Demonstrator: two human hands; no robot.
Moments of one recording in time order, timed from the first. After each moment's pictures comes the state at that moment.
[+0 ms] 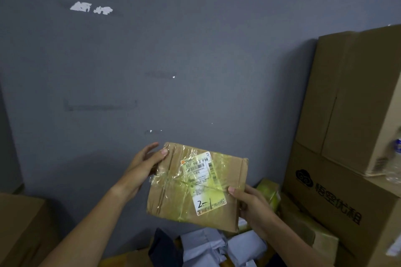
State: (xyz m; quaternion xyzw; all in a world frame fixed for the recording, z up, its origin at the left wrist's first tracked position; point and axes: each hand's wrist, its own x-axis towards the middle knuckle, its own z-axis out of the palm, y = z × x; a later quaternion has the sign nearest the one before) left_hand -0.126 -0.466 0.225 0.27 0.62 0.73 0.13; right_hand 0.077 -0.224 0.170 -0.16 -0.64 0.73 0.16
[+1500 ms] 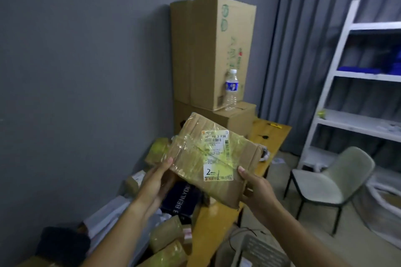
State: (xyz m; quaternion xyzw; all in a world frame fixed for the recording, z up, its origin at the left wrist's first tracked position) left_hand 0.175 -0.290 0.142 0.31 0.45 0.69 0.47; right_hand 0.426 -0.205 0.142 -0.40 -0.43 0.68 0.44
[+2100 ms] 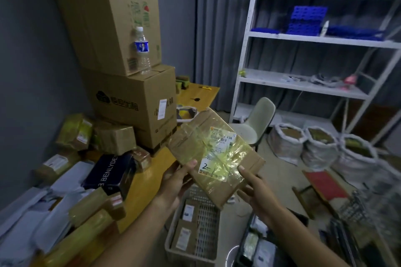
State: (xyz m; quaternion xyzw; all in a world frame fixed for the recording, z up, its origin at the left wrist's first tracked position) left_hand 0.456 -0.265 0.063 0.31 0.45 0.56 0.62; right_hand 0.692 -0.276 0.064 -0.50 -0.35 0.62 0.50
